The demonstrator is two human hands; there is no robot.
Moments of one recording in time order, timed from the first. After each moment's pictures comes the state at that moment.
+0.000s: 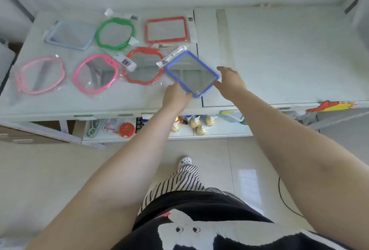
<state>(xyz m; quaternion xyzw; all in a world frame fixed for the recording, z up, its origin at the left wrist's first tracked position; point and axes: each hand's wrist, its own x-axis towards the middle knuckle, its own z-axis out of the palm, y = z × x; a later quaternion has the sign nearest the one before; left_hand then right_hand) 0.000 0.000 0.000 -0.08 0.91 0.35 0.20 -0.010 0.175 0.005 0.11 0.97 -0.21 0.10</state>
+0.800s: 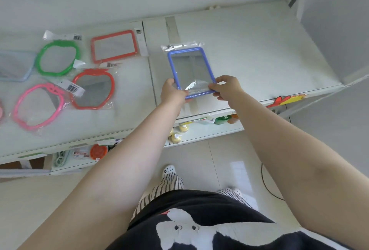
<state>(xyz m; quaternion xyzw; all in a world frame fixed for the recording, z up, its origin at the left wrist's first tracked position) -0.028 0.146 0.003 -0.18 0.71 0.65 0.23 0.006 0.308 0.008 0.35 0.75 -0.56 0.08</state>
